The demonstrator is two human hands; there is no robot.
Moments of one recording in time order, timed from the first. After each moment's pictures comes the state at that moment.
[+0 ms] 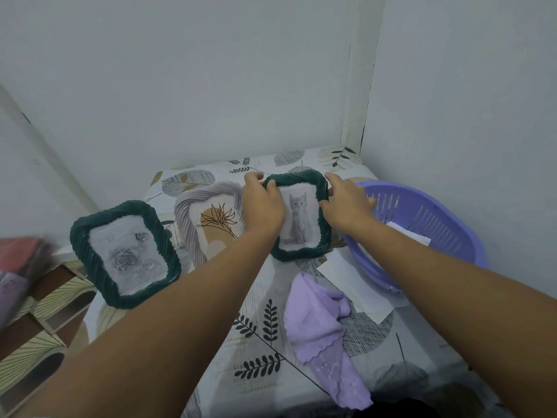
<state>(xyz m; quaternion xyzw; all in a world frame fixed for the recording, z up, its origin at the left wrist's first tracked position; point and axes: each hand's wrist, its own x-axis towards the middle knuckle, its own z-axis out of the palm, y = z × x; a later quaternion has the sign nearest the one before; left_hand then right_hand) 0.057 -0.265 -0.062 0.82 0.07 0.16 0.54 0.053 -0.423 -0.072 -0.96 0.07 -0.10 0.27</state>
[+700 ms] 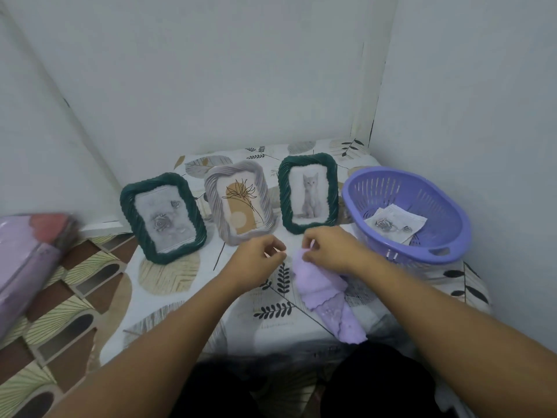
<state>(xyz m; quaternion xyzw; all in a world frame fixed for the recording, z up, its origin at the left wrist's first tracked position) -0.082 -0.176 -0.111 0.92 -0.09 -0.06 0.37 -0.067 -0.380 -0.094 -0.97 -0.12 0.08 0.20</state>
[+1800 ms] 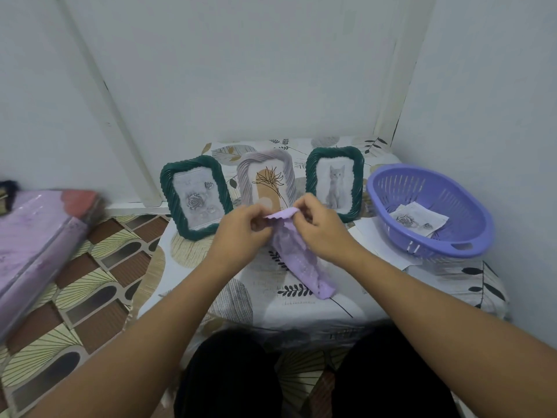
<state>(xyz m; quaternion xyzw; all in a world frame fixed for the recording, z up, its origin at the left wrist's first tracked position) -0.122 -0.121 -0.071 0.91 -0.06 0.11 0.40 -0.096 -0.310 -0.081 -0.85 -0.18 -0.05 0.50</state>
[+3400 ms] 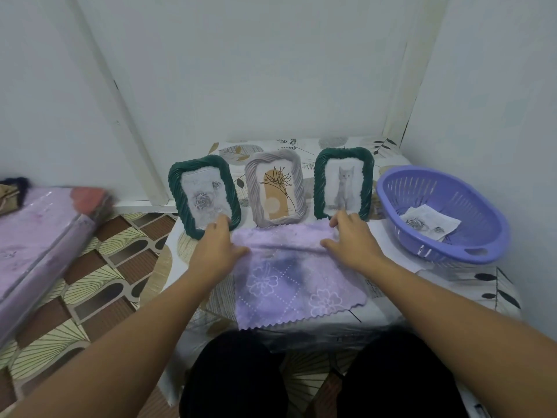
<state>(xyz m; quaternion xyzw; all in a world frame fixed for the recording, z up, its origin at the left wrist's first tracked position) -0.102 -0.059 -0.125 0.97 0.06 0.06 0.24 -0.062 -0.355 -0.139 -0.97 -0.08 -0.04 0.24</state>
